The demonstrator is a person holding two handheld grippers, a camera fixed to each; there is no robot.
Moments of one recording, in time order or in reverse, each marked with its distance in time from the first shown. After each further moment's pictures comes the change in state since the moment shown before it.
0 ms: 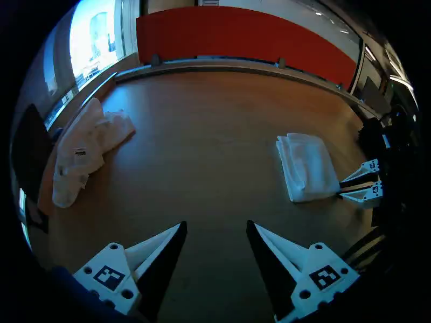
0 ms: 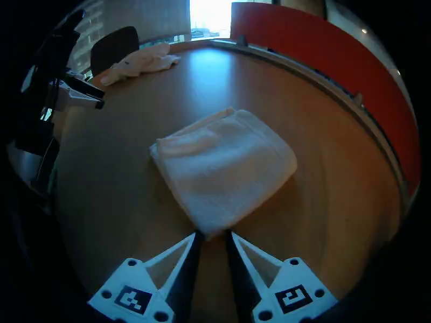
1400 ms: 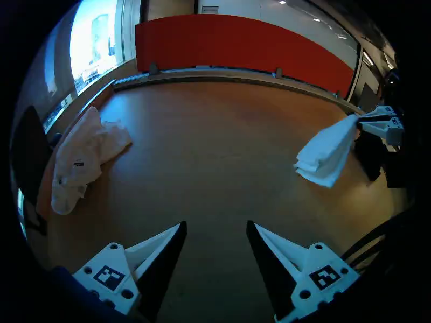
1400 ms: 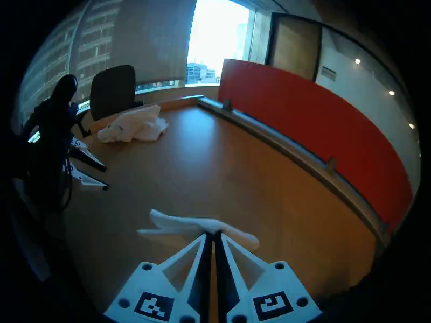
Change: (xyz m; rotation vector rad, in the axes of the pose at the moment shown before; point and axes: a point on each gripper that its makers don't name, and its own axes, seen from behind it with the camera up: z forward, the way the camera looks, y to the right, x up) left arm 0.026 0.020 0.001 -0.023 0.057 -0.007; right arm 0.162 0.053 -0.102 -0.104 0.284 -0.077
